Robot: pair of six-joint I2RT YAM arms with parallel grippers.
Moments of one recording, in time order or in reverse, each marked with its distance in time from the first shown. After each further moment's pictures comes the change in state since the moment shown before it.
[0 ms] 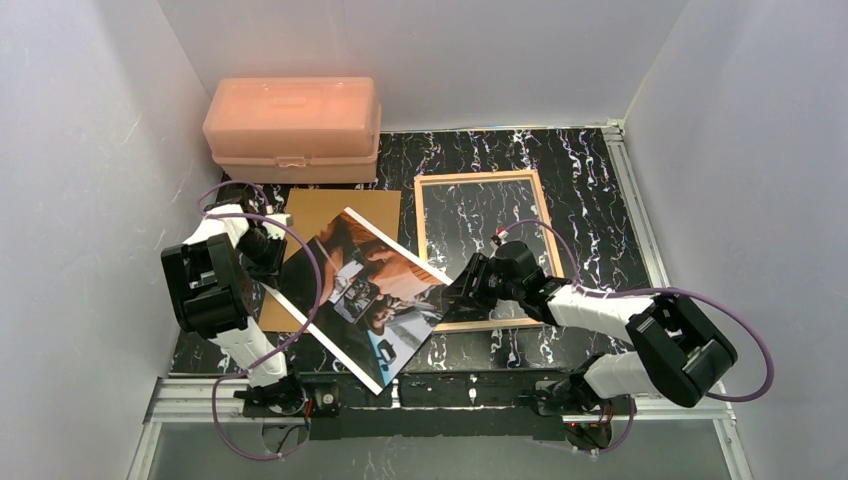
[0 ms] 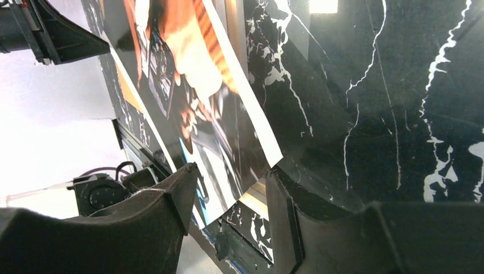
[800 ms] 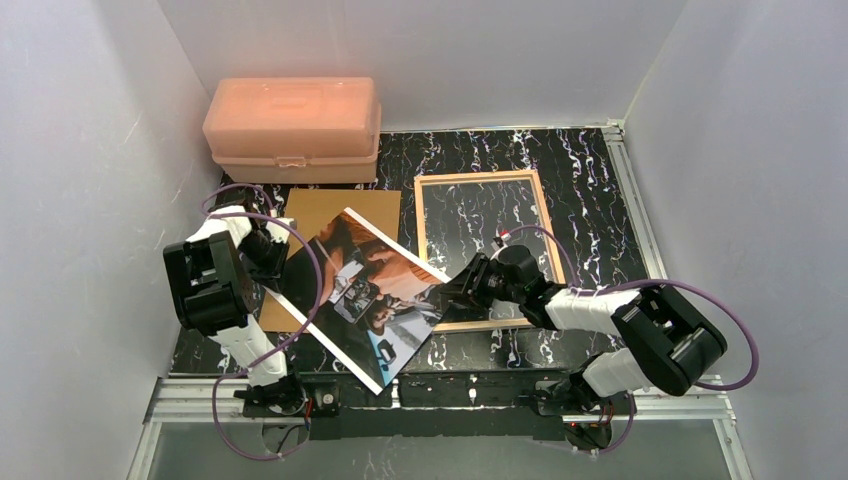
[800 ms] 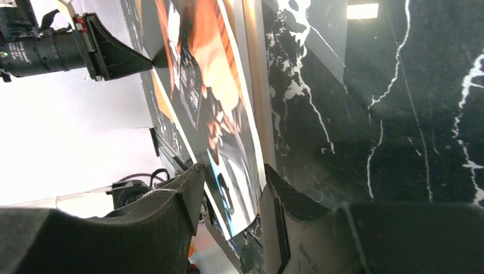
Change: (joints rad) left arm -0.009 0.018 -0.019 0.010 -0.008 0.014; right arm -0.010 0.071 -0.076 0.257 -0.024 0.137
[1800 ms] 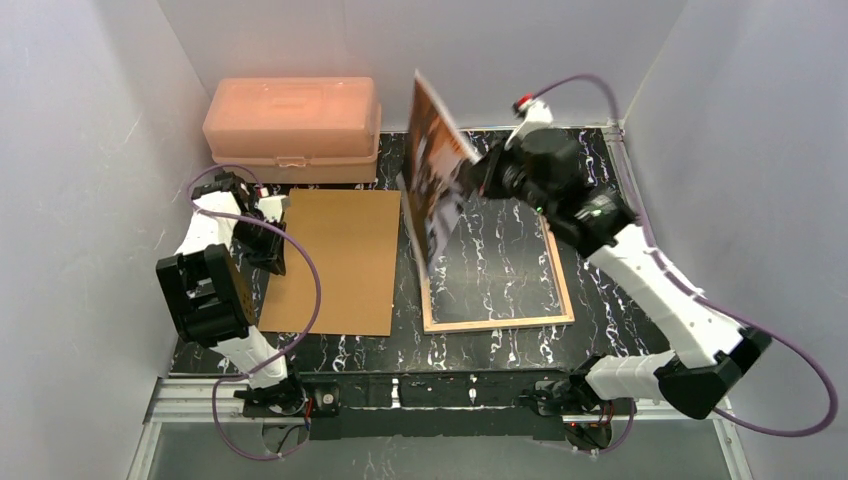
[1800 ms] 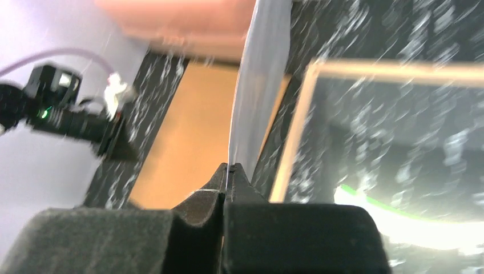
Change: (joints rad) left arm 0.001 -0.056 0.152 -0.191 0.117 -0.050; right arm 0.021 -0.132 0.956 -0.901 0.367 -0.599
